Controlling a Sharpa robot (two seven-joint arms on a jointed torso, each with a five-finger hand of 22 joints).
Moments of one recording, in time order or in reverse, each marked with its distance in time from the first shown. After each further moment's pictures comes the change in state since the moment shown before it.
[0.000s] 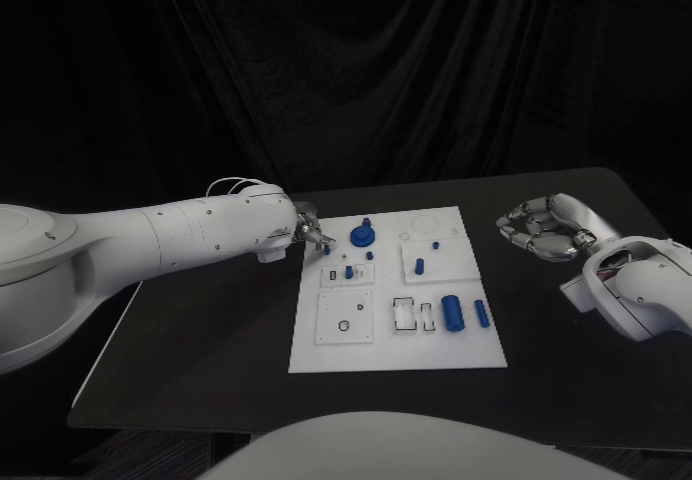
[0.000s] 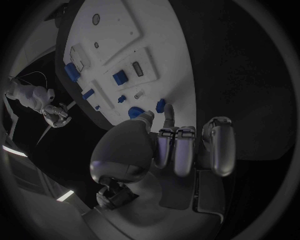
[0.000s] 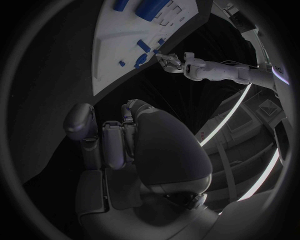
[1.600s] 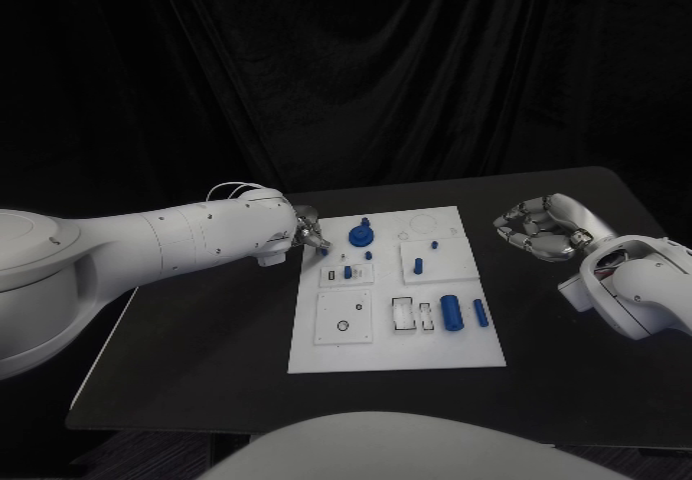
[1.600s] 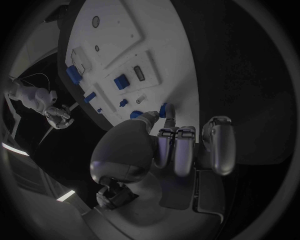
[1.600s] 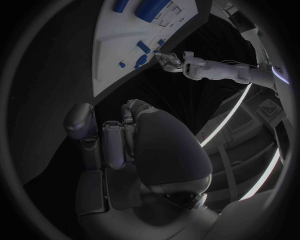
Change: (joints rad) left arm -0.015 0.010 0.001 -0.017 0.000 0.008 0.040; left_hand 0.057 -0.011 0.112 -0.093 0.182 0.026 -0.011 -0.035 -0.020 -0.004 0.003 0.000 0.000 -0.004 0.003 0.000 0.000 0.000 -0.003 0.004 -0.011 0.000; right arm 0.000 0.002 0.000 -0.001 0.000 0.008 -0.006; right_hand 0.000 0.000 0.003 -0.003 0.000 -0.004 -0.004 0.004 -0.001 -0.007 0.000 0.000 -0.006 0.000 0.000 0.000 0.000 0.000 -0.004 0.004 -0.011 0.000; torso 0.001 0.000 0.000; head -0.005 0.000
